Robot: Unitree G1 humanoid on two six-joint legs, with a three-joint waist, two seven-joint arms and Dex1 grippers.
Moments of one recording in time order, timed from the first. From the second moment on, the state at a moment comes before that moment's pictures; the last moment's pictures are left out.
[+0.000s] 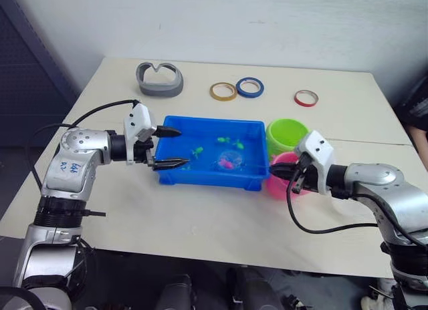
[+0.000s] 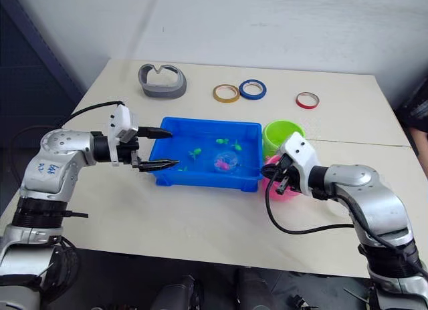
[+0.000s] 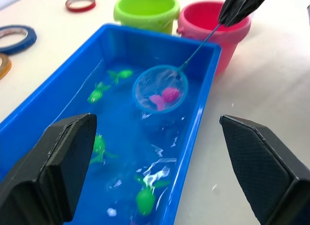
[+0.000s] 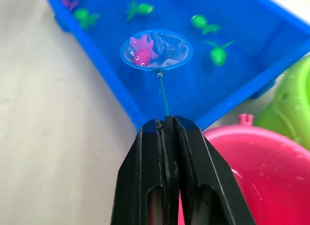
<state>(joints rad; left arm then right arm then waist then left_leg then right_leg) -0.68 0.66 -0.01 0.10 -0.32 0.41 -1.12 -0.39 -0.72 -0.08 -0.42 0.38 0.94 0.83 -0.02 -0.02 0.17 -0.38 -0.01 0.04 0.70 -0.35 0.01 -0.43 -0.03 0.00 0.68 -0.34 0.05</state>
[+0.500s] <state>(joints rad) -0.86 0.49 -0.10 0.25 -0.39 0.41 -1.25 0.10 -0.72 -0.74 -0.78 0.64 1.00 0.77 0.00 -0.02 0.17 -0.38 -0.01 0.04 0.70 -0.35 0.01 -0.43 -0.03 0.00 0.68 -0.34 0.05</state>
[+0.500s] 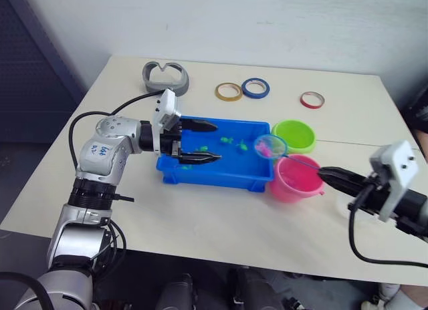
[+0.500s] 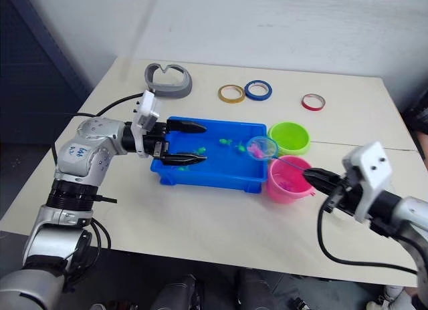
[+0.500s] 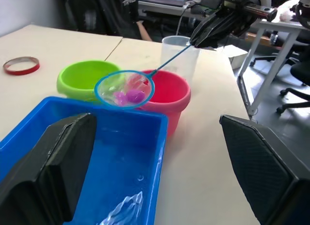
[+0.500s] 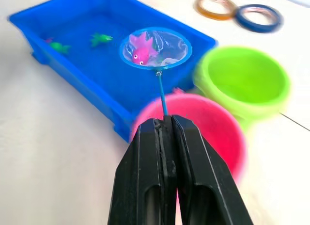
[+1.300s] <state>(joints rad) -1.00 0.42 -0.14 0.48 -0.31 0.23 -1.35 0.51 -0.81 -0.82 -0.52 -0.52 -0.64 0.54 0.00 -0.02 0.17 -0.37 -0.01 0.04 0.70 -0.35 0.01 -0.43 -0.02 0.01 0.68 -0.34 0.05</state>
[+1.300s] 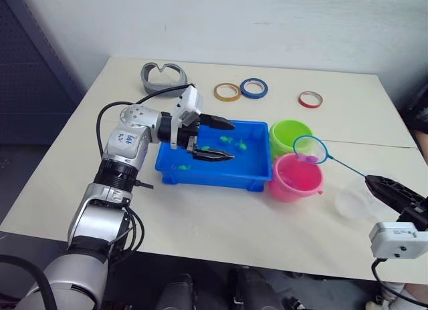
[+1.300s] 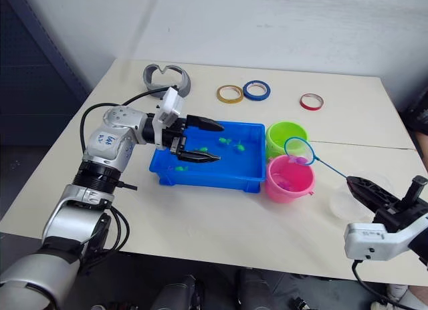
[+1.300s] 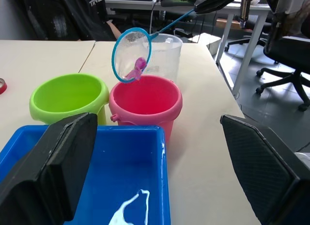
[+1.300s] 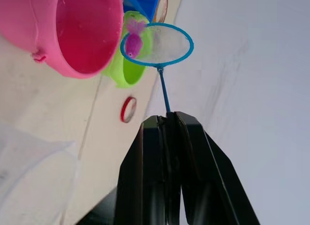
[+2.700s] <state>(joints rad) -0.27 0.96 0.35 -0.13 -0.39 0.59 -1.06 -0.70 -0.59 0.37 -0.06 0.20 0.46 0.87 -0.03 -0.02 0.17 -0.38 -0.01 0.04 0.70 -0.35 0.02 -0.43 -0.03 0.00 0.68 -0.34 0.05</state>
